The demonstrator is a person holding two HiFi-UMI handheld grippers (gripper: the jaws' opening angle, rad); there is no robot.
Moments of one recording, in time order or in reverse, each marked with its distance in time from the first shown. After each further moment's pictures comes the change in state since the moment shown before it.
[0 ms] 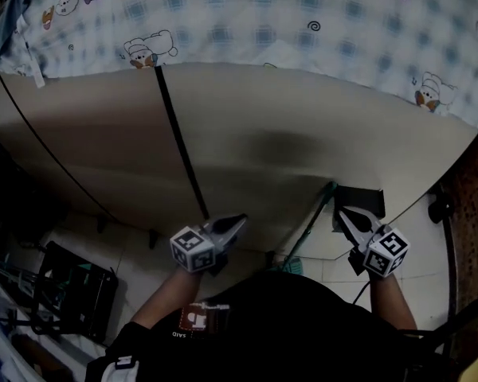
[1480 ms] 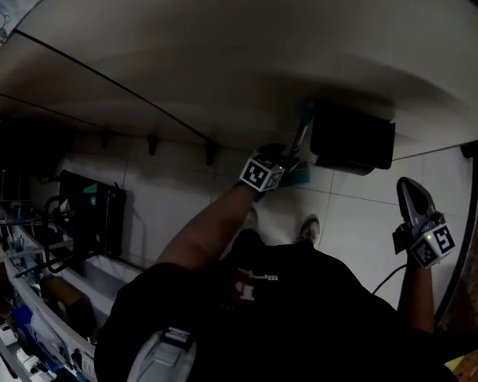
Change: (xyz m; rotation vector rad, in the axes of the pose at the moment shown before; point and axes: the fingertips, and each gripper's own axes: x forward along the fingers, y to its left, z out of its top) left arm 0.250 0.011 -0.321 -0.055 0.642 0.178; right arm -0.167 -0.205 -0.122 0.238 0.083 -0.149
